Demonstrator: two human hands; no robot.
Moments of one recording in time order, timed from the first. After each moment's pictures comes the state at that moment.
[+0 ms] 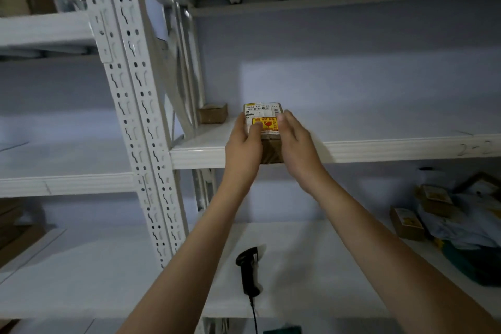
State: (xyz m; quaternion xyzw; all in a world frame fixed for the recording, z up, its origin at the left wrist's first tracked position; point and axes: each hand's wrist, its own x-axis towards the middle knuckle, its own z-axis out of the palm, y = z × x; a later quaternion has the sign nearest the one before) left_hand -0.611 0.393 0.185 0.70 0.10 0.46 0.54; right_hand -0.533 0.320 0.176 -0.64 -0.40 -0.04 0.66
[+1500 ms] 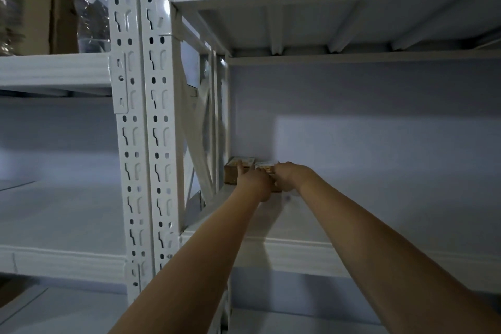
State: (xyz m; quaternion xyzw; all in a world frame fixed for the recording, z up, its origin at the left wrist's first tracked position) left_hand -0.449 0.617 0.232 0.94 0.28 0.03 -0.18; right_hand -0.371 0.554 0.255 -0.90 -0.43 -0.05 0.03
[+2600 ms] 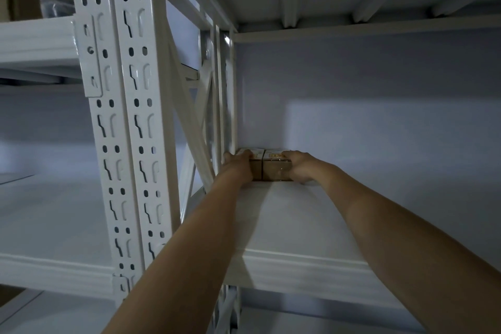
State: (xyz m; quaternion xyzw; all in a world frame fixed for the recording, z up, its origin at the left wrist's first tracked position) left_hand -0.442 0.706 0.227 0.89 0.38 0.17 0.17; right_hand -0.297 0.594 0.235 -0.86 -0.47 0.01 0.19
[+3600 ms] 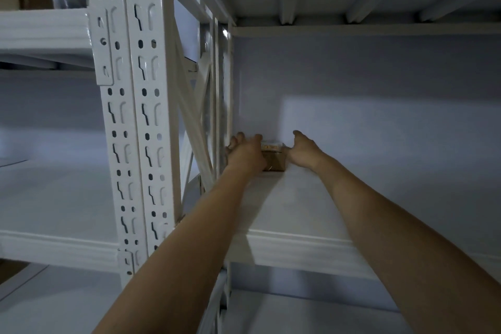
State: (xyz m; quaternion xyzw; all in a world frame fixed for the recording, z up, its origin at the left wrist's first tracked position) left_hand -0.448 0.657 0.232 0.90 0.33 0.27 0.09; right_hand -0.329 0.559 0.248 -0.85 -0.40 -0.02 0.36
